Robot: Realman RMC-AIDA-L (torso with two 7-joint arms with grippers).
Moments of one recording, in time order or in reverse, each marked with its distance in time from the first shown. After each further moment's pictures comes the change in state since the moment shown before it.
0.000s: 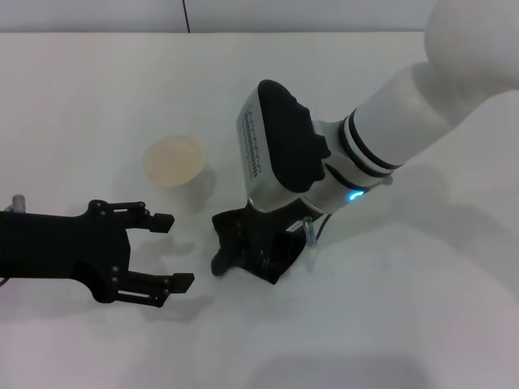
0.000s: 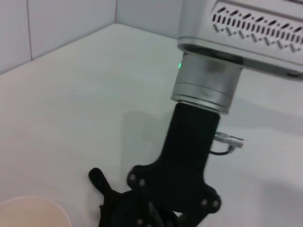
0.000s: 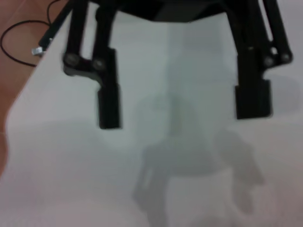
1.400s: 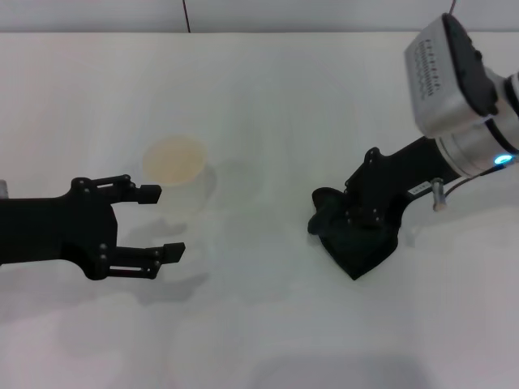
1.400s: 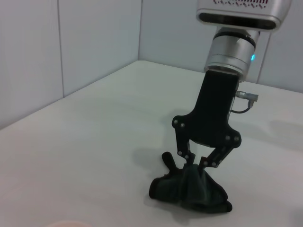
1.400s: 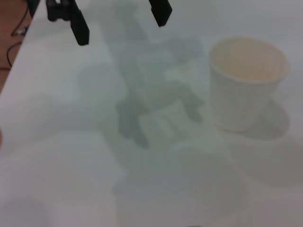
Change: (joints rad) left arm 0.027 0.003 -0.047 -0.048 -0.092 -0.054 0.105; right arm -0.251 -0.014 0.663 -0.136 -0.309 -0.413 -0.153
